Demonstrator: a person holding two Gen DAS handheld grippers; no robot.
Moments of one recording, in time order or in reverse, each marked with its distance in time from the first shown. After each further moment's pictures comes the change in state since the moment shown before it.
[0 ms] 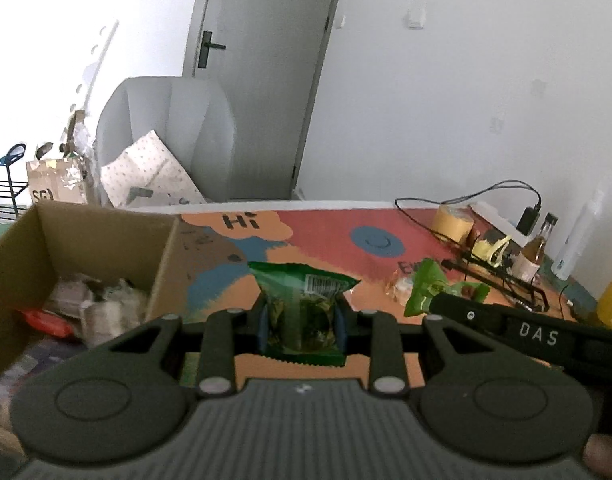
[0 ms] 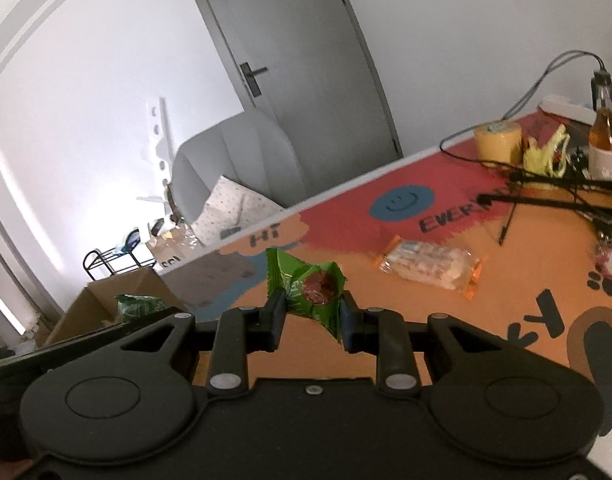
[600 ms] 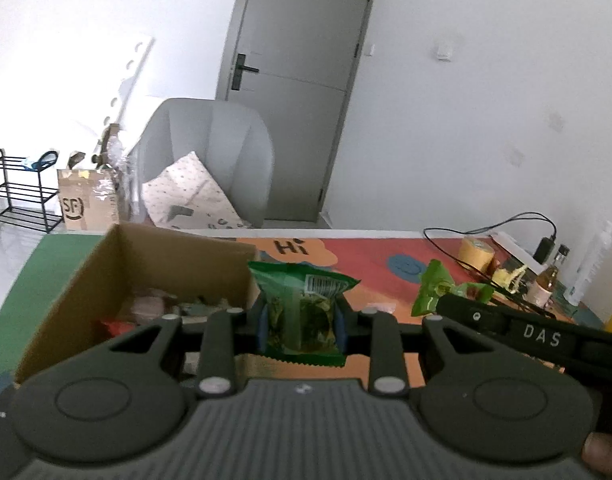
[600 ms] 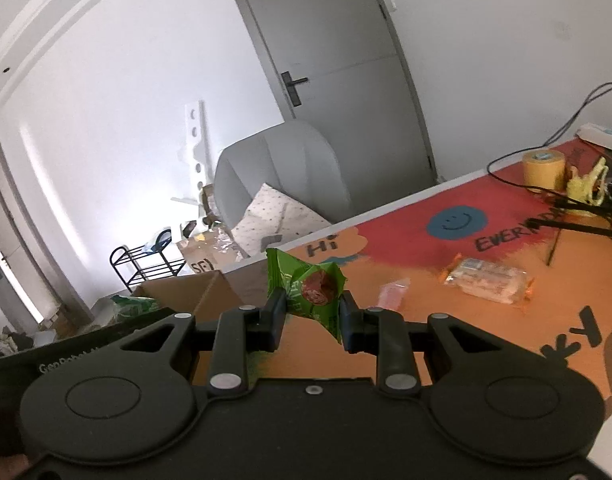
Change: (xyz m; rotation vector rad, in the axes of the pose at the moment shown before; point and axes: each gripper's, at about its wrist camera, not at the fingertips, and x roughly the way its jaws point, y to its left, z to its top) left arm -0.054 0.045 0.010 -0.044 -0.065 0.067; right arm -0.008 0.052 0.000 -0.063 -0.026 0.078
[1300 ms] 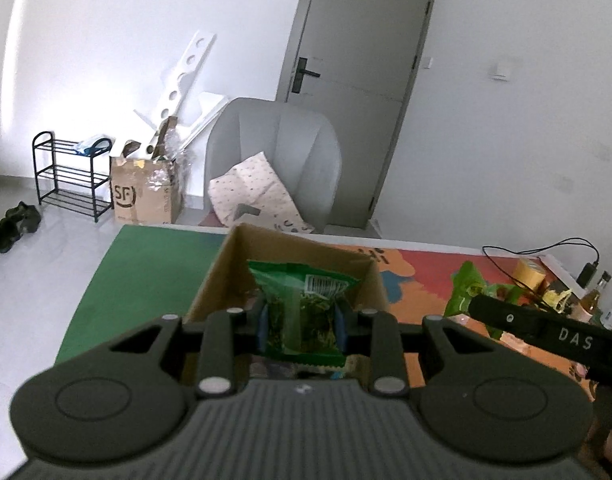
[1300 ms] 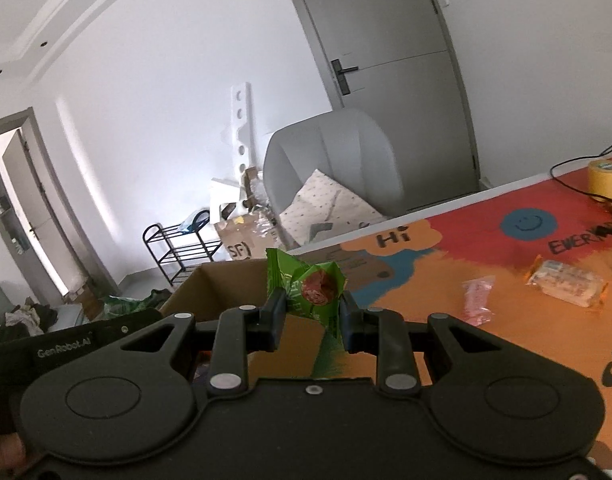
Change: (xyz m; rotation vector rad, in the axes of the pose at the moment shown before) left arm -0.026 0.081 0.007 -0.083 -0.002 0.125; right arm 0.023 0.061 -0.004 -0.076 0.038 0.098
